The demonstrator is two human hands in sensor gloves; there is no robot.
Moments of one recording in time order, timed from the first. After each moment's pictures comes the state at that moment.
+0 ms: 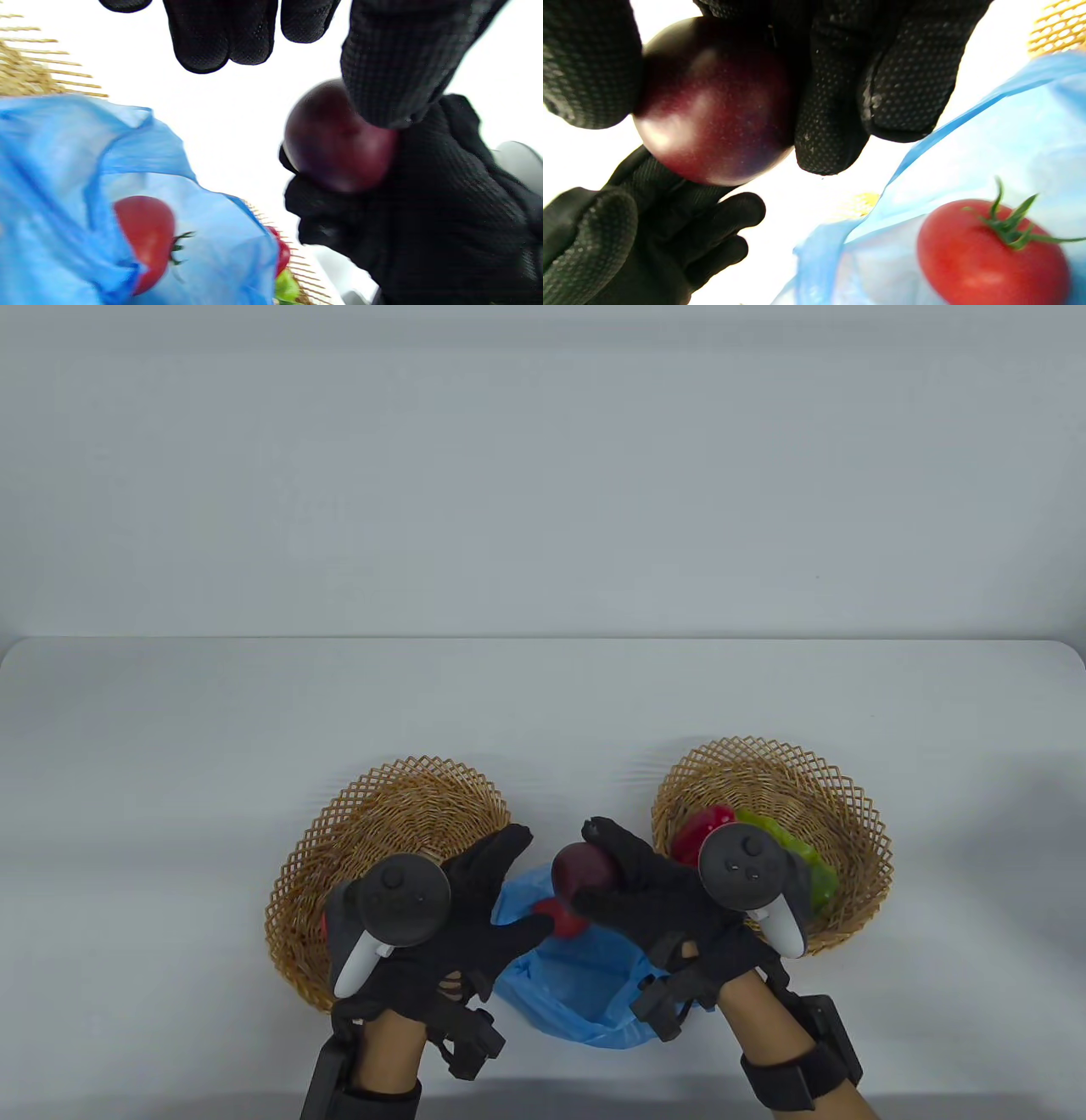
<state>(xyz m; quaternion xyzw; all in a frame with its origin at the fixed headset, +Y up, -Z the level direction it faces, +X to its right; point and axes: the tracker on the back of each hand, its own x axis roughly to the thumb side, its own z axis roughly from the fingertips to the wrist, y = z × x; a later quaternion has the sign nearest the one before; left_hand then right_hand) -0.133 -0.636 -0.277 -0.02 -0.18 0.40 0.90 0.124 -0.647 -0.309 0.17 0.04 0.86 0.48</state>
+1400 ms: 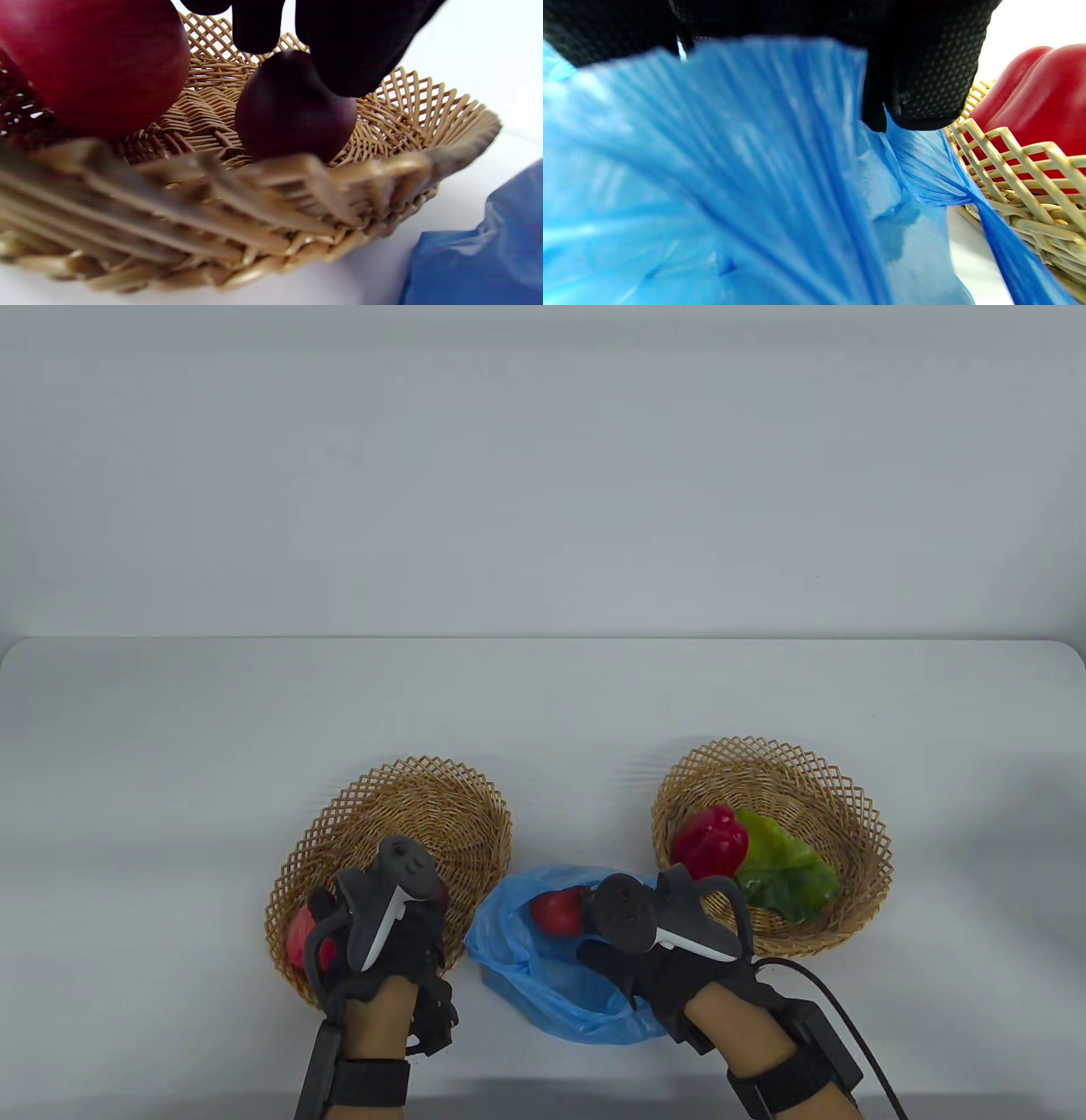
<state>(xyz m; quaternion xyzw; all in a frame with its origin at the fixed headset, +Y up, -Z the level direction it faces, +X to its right) -0.182 -0.707 -0.315 -0.13 0.21 0.14 0.96 0.086 -0.685 -0.306 0.20 0.07 0.98 0.04</state>
